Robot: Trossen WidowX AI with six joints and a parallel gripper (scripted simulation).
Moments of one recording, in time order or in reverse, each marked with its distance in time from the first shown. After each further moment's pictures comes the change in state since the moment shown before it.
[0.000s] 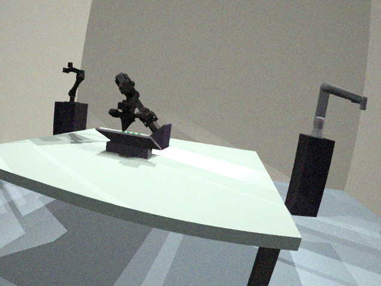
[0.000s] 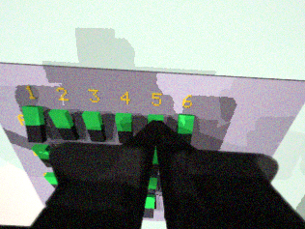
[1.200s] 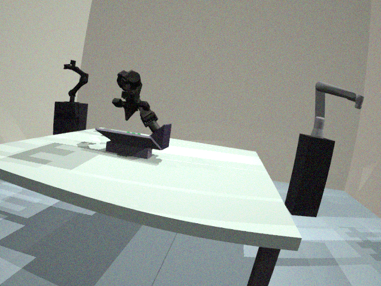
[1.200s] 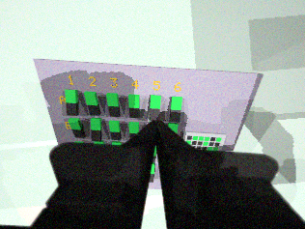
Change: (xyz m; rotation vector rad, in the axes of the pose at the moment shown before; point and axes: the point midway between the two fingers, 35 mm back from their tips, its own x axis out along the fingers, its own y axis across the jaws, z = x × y) arm -0.058 0.000 -0.003 -0.006 -0.026 0.011
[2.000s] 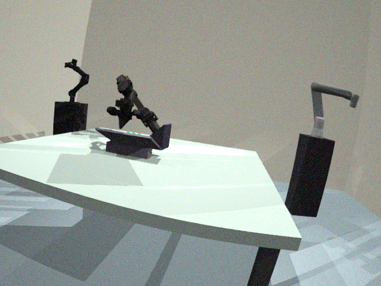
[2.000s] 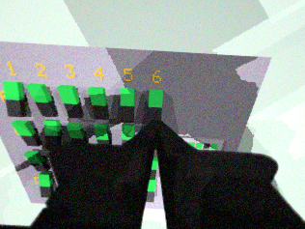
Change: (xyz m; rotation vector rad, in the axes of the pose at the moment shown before) arm 0.041 -0.029 -0.018 0.006 -0.026 -0.012
